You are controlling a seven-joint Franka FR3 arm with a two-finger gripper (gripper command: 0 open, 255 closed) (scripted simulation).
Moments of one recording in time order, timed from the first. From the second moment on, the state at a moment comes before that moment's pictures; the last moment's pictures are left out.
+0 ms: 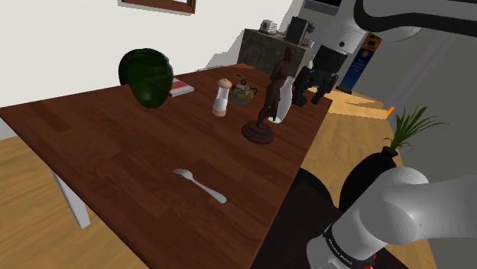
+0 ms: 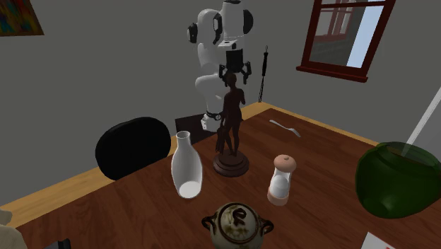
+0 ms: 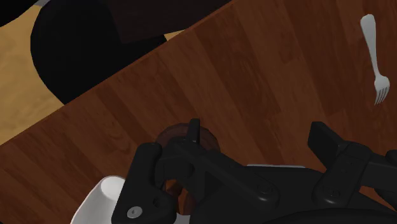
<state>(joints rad) -0.02 -0.77 -0.07 -2.40 0.02 1.68 0.14</state>
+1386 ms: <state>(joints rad) -0.07 -0.16 -0.35 -1.93 -0.02 1.83 -0.27</state>
